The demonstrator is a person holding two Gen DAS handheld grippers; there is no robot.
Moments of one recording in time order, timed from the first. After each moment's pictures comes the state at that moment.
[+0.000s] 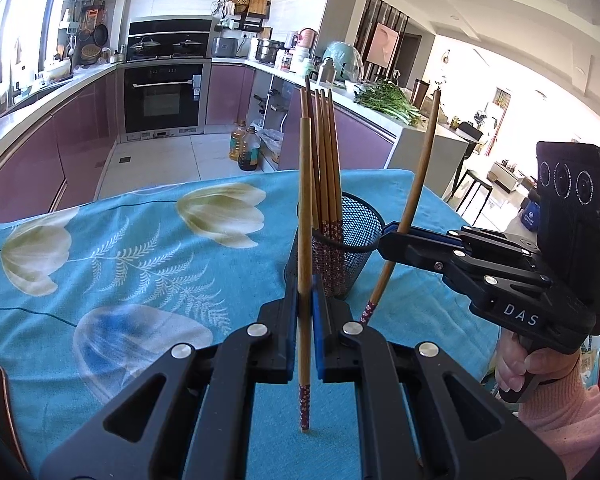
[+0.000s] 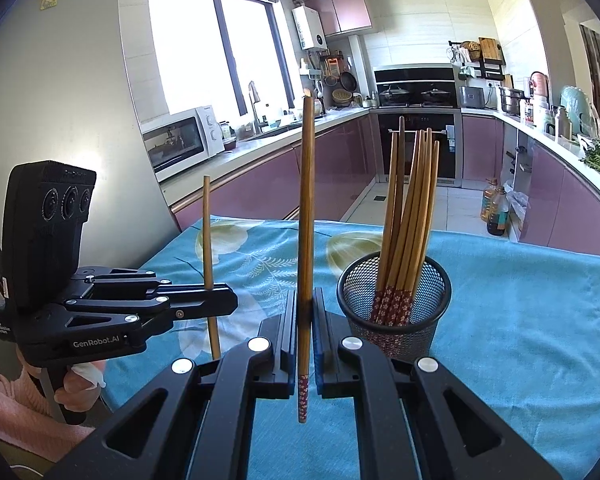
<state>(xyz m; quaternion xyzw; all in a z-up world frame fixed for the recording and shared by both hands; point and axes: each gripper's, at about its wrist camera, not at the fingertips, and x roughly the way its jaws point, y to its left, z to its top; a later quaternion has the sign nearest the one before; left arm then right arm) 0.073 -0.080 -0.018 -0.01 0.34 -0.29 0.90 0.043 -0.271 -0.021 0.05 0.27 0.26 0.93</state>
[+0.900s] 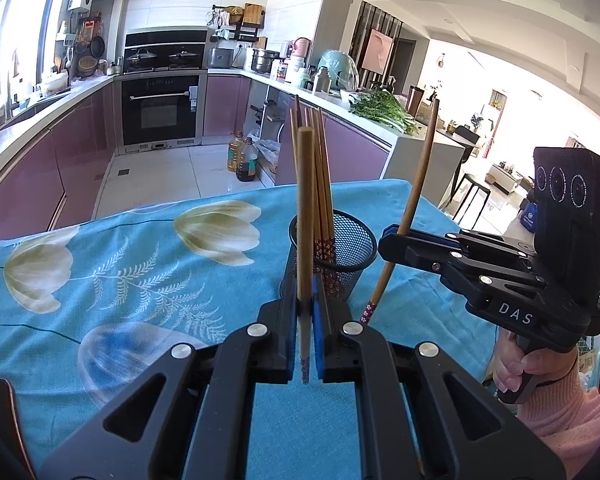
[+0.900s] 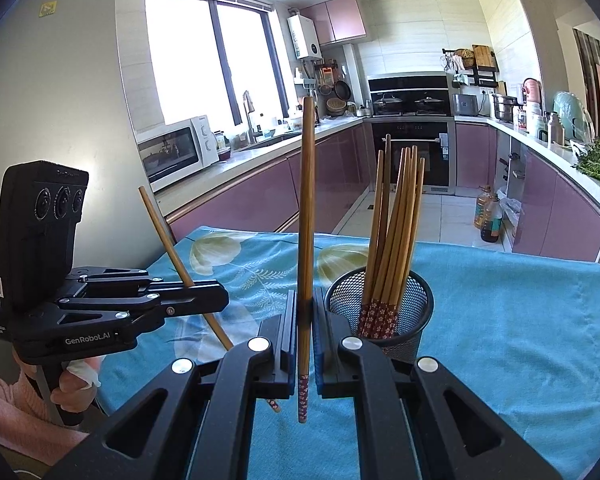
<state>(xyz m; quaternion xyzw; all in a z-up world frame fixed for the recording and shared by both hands) 0.071 -0.086 -0.004 0.00 0.32 -0.29 0.90 0.041 -0.279 -0.012 0.05 0.25 0.25 0.93</state>
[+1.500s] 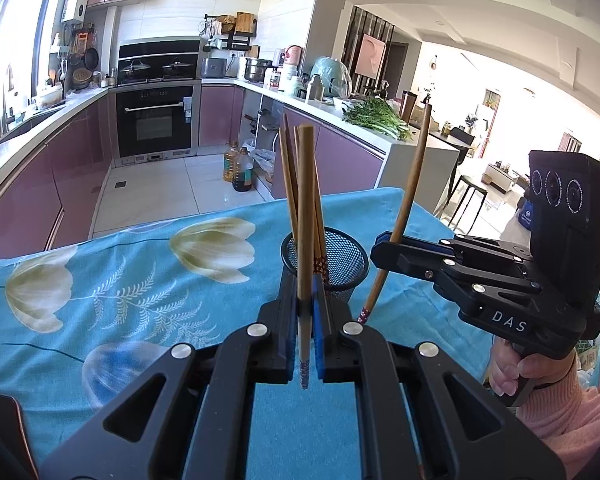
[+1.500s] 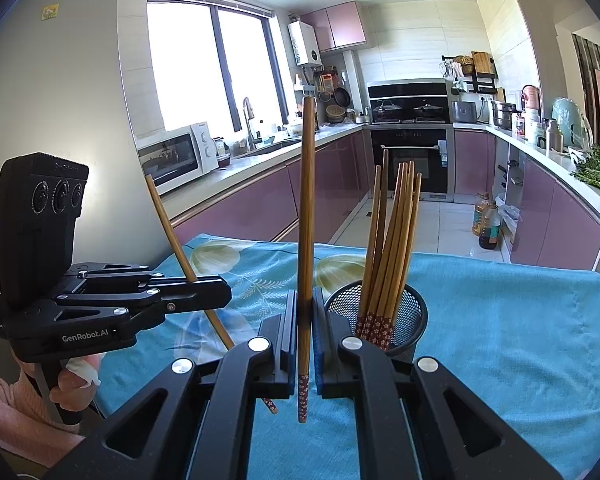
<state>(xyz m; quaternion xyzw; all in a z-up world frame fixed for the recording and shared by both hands) 0.073 -0.092 0.009 0.01 0.31 -0.30 0.90 0.041 -0.280 -0.005 0.05 0.24 0.24 0.94</state>
